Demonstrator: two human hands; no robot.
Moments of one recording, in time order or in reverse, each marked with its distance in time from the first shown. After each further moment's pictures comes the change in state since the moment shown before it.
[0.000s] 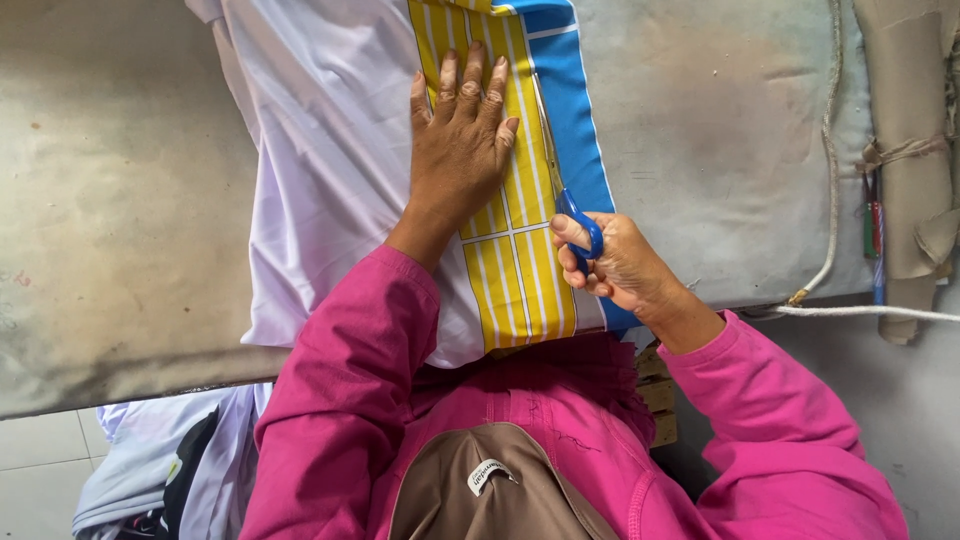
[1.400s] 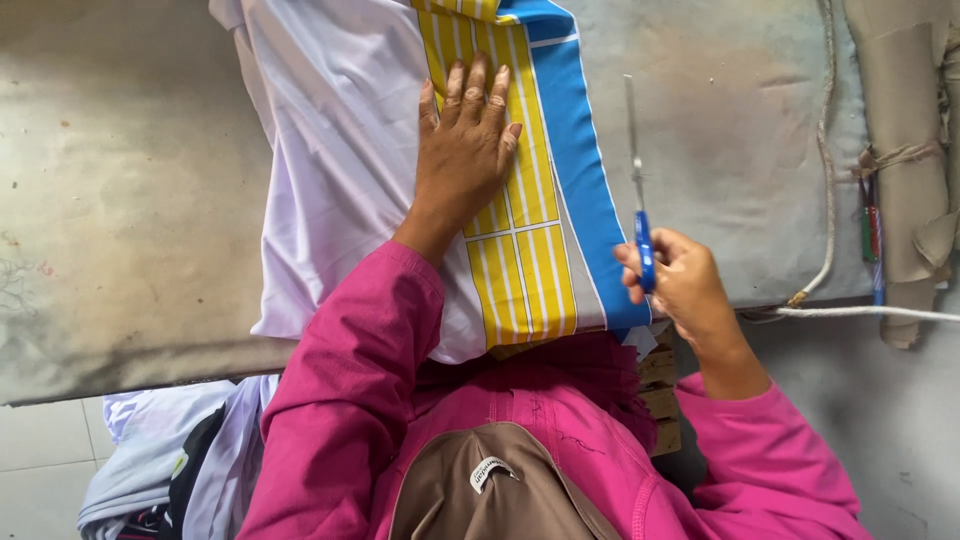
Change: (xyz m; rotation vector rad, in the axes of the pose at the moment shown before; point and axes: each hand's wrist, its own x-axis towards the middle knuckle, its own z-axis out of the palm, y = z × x) left_hand -0.002 0.000 -0.007 -0.032 -0.070 -0.007; right_hand -0.034 0.026 -0.048 -0.235 0.254 -0.203
